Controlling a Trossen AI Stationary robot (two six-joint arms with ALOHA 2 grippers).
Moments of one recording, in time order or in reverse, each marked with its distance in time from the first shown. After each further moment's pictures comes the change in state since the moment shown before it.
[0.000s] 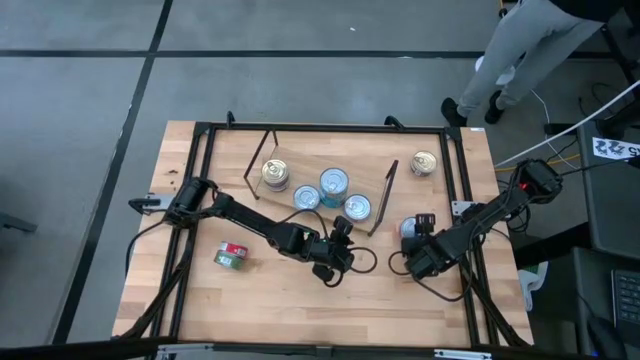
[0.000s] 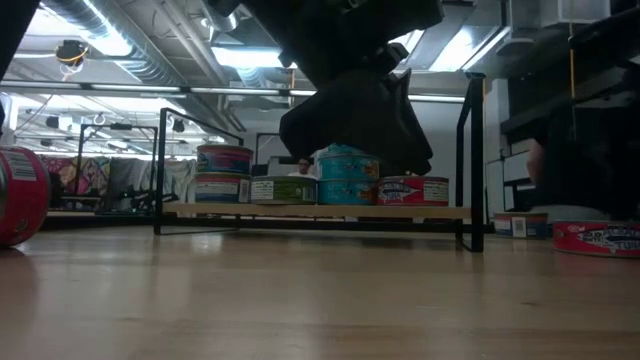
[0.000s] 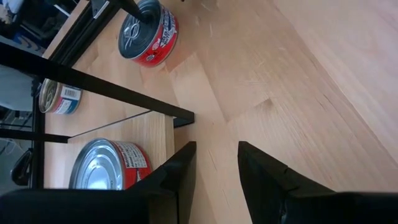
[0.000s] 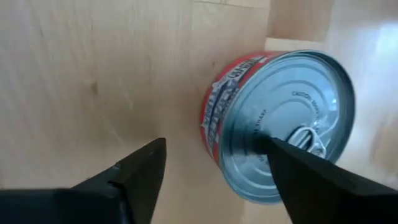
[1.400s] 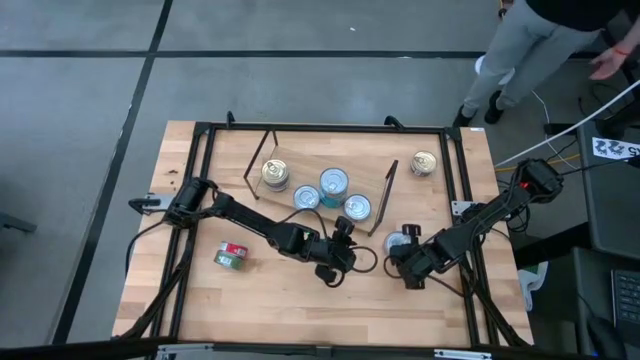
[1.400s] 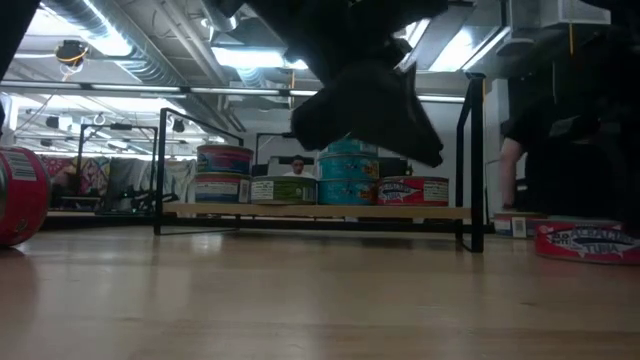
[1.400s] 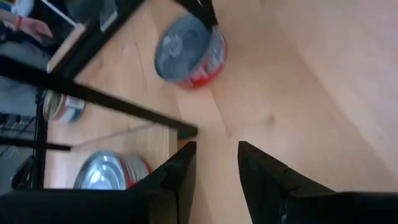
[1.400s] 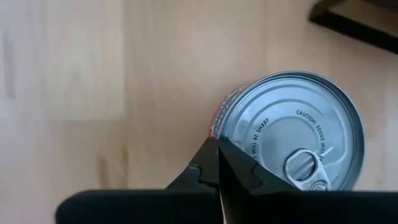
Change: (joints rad) left arm -0.001 0.001 0.000 0.053 0.012 -0.001; right arm 0.000 0.000 0.038 0.291 -0.048 0.001
